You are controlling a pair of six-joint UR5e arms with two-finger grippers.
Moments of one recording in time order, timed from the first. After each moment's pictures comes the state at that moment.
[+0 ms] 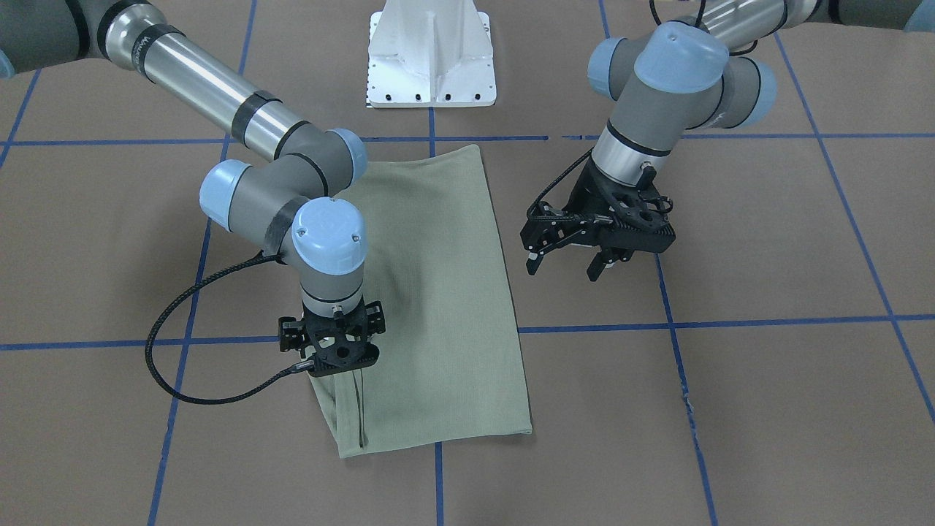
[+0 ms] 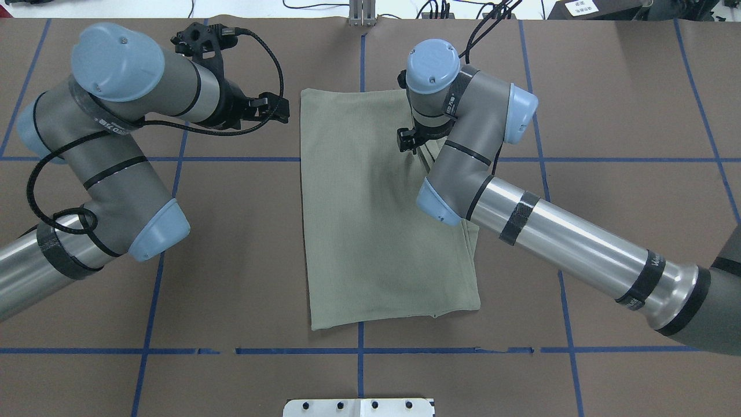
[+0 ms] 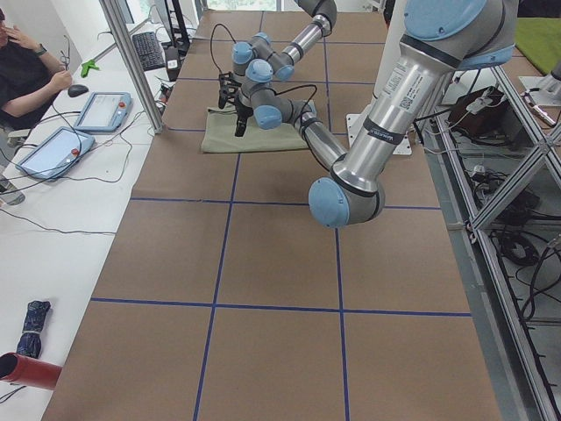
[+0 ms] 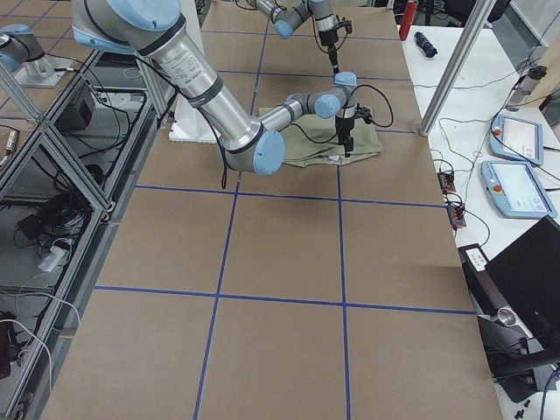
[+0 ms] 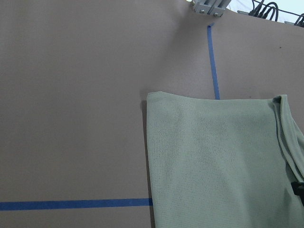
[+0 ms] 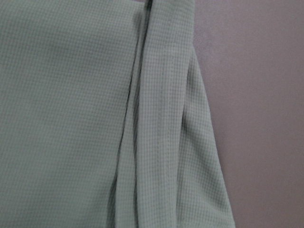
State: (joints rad) left arm -0.77 -2.13 -1.70 -1.97 -1.88 -1.18; right arm 0.70 -0.70 1.15 -1.46 1.83 0.77
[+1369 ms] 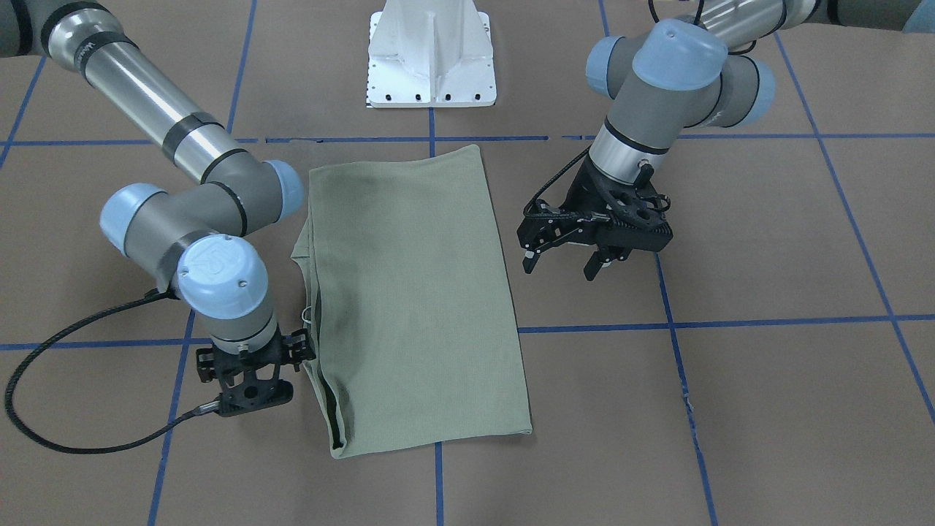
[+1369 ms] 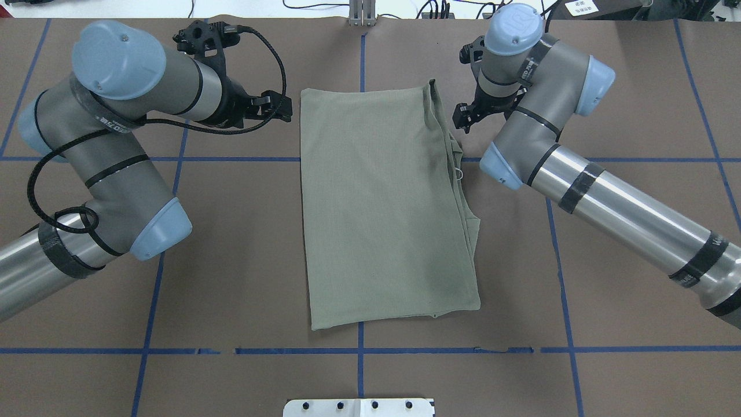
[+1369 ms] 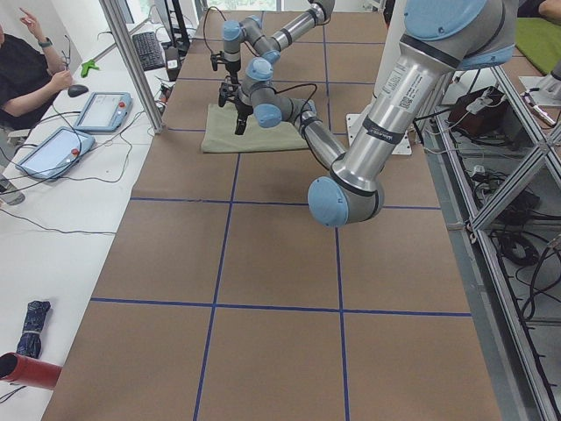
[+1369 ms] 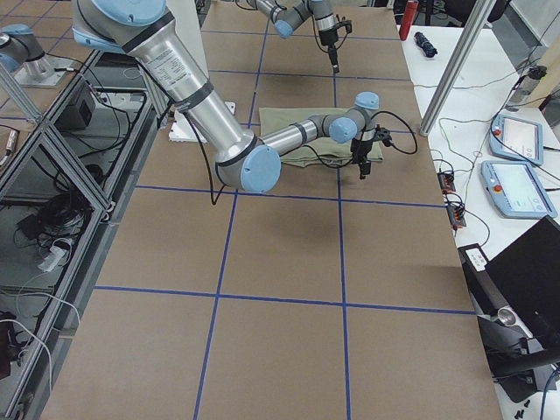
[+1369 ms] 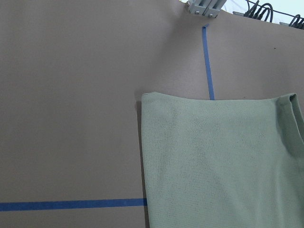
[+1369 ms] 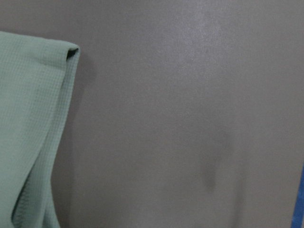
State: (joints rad) left arm -0.77 -2.14 -1.70 -1.97 -1.89 -1.18; right arm 0.87 -0.83 1.17 -1.34 2.00 0.63
